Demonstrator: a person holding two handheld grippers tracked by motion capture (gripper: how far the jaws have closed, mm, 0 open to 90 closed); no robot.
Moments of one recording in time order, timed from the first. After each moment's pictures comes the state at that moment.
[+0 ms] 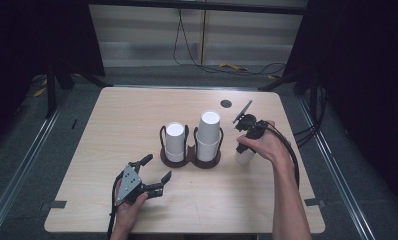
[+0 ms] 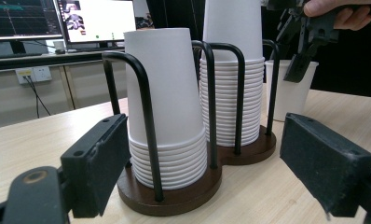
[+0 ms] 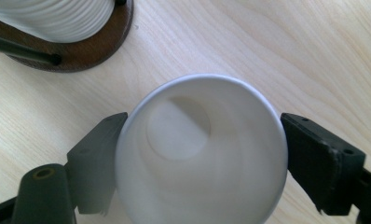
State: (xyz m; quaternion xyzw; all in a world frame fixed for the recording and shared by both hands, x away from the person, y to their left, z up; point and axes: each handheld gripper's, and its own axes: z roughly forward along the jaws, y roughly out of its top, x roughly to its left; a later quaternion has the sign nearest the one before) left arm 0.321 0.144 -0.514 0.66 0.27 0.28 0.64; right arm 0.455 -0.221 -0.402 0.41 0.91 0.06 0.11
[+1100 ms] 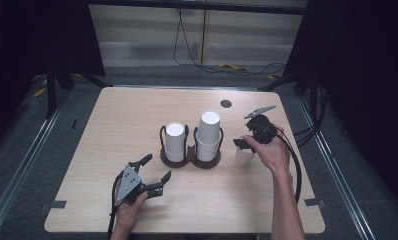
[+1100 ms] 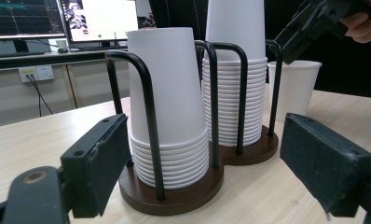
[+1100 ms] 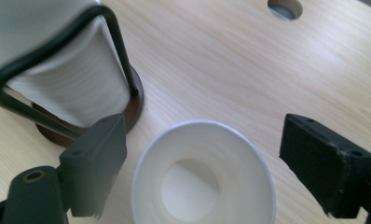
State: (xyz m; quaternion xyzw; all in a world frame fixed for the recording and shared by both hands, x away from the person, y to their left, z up) left arm 0.322 0.145 -0.514 0.66 0.27 0.28 0.64; right arm 0.428 -0.243 -0.395 0.44 0.84 0.27 0.19
